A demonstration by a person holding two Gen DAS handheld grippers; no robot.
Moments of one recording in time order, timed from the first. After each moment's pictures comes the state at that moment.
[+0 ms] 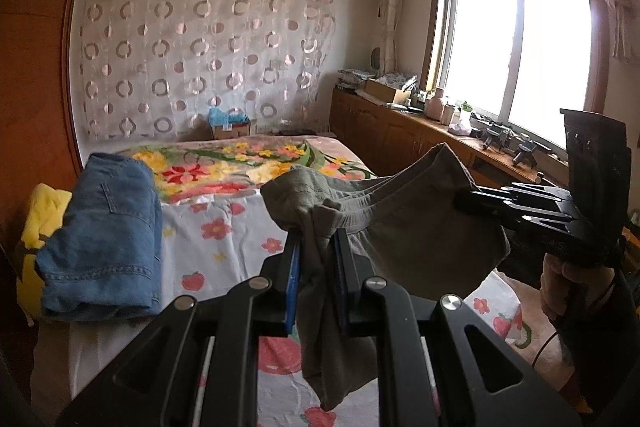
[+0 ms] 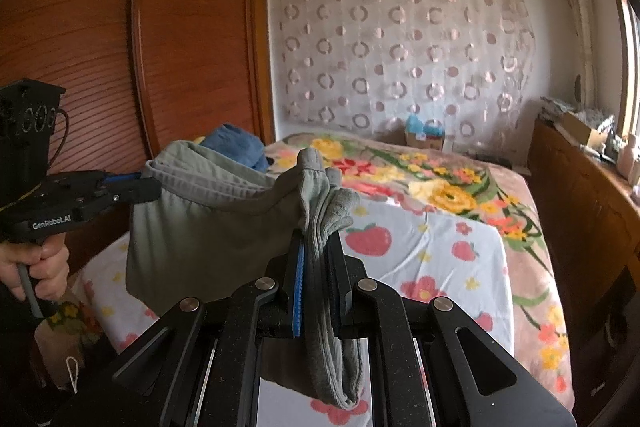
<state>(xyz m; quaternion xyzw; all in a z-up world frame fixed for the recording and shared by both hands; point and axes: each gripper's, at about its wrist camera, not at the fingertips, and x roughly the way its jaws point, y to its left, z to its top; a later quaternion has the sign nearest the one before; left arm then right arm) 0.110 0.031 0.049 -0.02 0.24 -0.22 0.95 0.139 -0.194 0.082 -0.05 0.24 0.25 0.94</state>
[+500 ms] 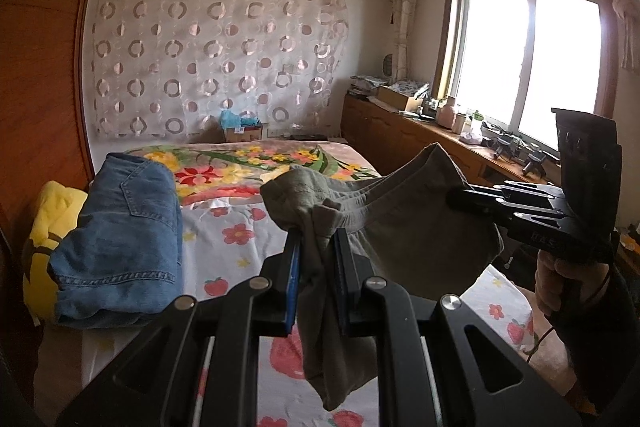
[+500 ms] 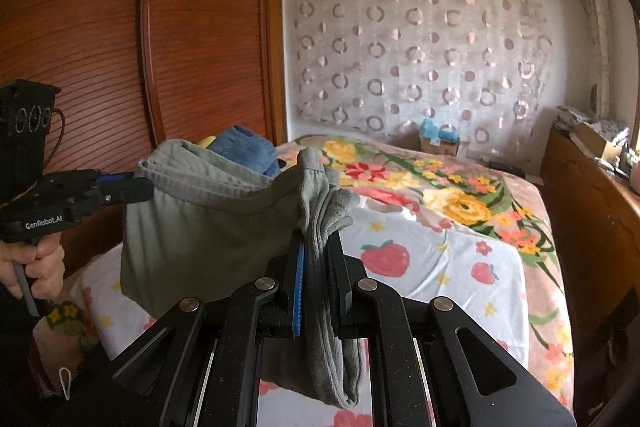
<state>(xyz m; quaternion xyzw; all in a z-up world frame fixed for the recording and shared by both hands) 0.125 0.064 0.043 -0.03 0.23 -0.20 0.95 0.172 -0.165 0.079 -0.06 0.24 0.28 0.93</state>
